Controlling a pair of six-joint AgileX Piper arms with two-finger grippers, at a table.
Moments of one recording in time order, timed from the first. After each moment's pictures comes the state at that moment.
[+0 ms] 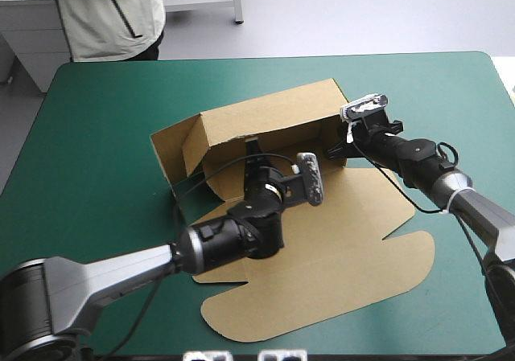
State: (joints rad) left arm -1.12 1.66 -1.32 0.90 0.96 -0.13; right arm 0.22 1.62 -1.03 1.30 0.16 -1.42
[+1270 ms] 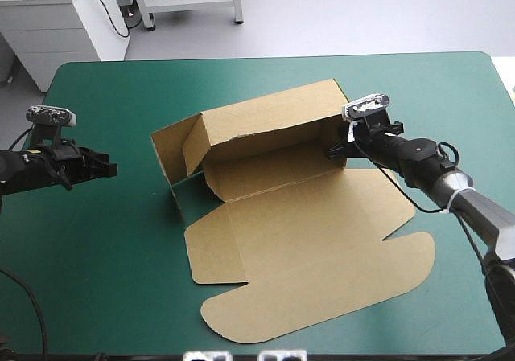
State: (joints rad) left arm 0.32 1.26 -1.08 -0.67 0.92 0.81; right arm 0.20 1.62 -1.03 1.29 0.17 -1.37
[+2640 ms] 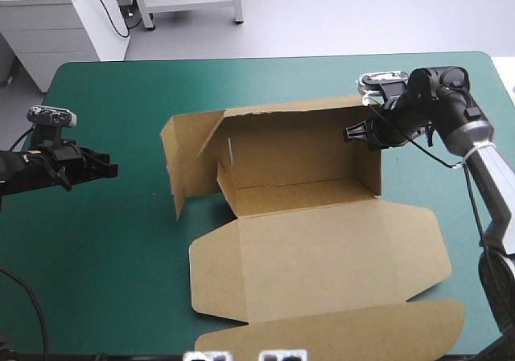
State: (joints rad) left arm 0.32 1.26 -1.08 -0.69 0.93 0.83; right arm 0.17 1.67 -1.61 0.11 1.20 -0.03
